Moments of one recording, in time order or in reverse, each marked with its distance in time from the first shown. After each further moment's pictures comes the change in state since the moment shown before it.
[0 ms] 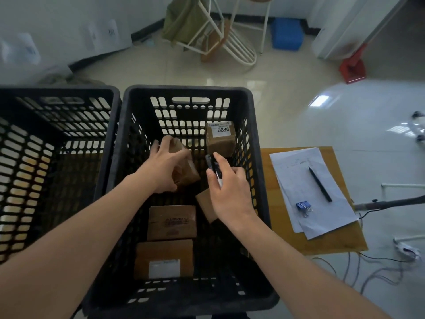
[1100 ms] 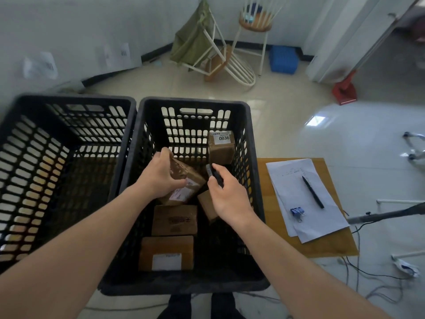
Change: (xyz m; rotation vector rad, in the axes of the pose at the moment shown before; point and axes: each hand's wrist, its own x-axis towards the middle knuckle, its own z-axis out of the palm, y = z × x) left_hand -0.036 -0.008 0.012 -0.363 0.301 -0.073; right_hand -0.035 -0.023 -0.024 0.159 -0.120 0.019
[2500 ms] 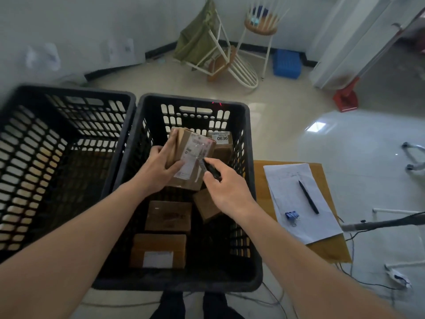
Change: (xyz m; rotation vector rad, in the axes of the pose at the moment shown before) left_hand 0.006 0.001 0.003 -0.262 0.064 0.096; right_hand 0.004 -0.013 -0.026 -0.111 -0.085 -0.111
